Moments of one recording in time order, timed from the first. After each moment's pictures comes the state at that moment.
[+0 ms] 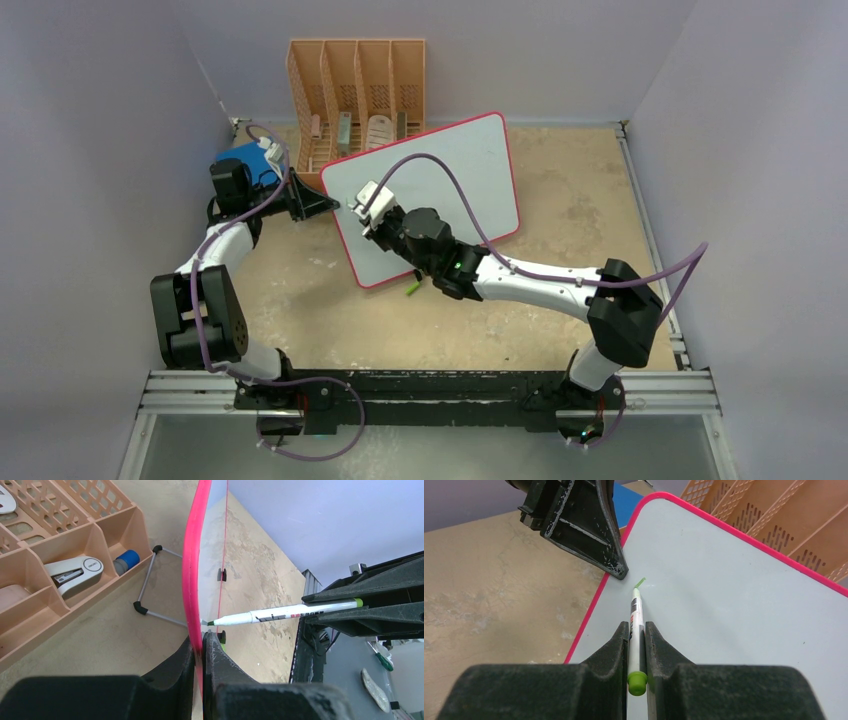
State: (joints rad) left arm 0.20 1.49 0.89 0.21 1.32 -0.25; right arm 1.07 1.63 1.16 0.36 0.24 -0.23
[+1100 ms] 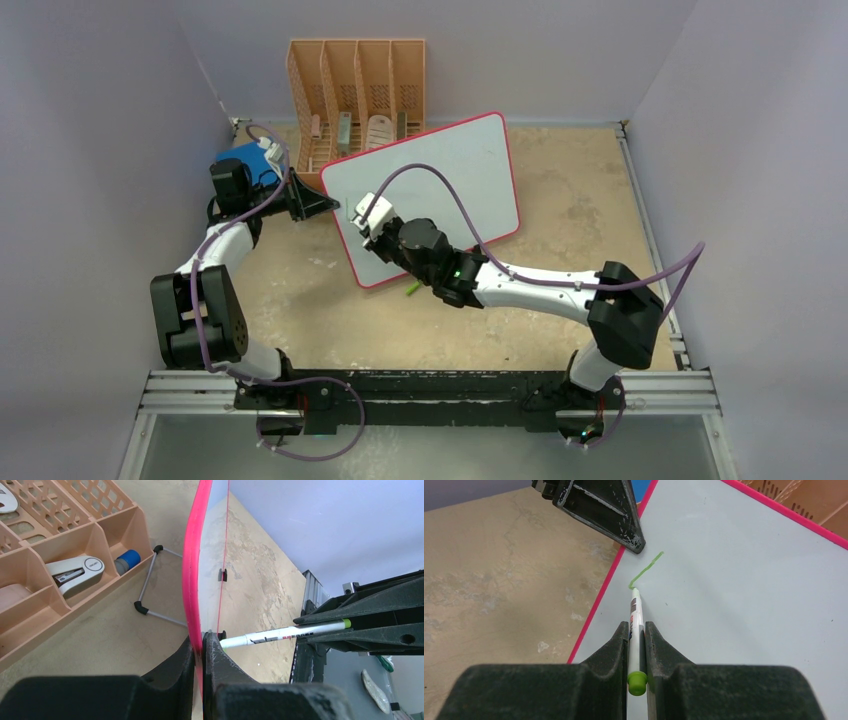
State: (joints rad) left arm 0.20 1.49 0.89 0.21 1.31 -0.25; right arm 1.10 1.62 1.12 0.33 0.27 -0.20
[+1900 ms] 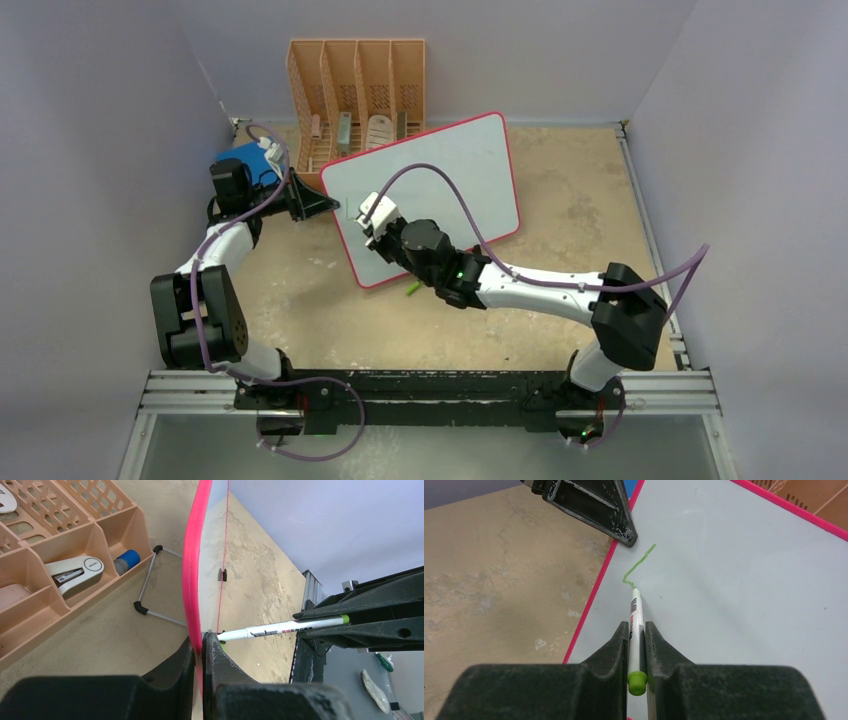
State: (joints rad) left arm 0.20 1.49 0.89 0.21 1.31 -0.25; right arm 1.10 1.61 1.10 0.33 0.30 -0.18
